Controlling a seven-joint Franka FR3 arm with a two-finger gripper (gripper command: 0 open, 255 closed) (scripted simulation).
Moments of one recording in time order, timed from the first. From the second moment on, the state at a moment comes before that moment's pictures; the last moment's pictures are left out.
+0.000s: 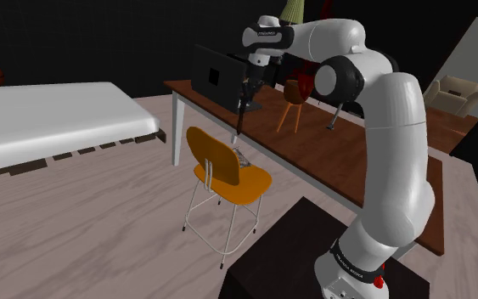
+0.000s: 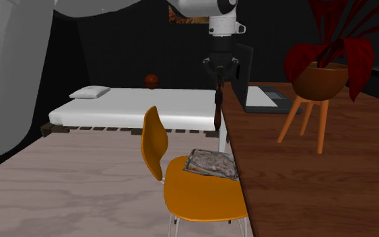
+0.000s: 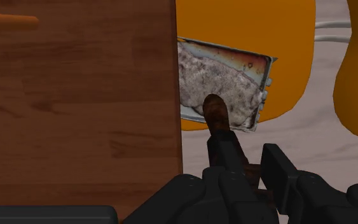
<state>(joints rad) -0.12 0.57 -0.33 -1.20 0.17 1.78 -0.34</state>
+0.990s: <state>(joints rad) -0.13 0.65 -0.32 -1.23 0.19 1.88 -0.34</state>
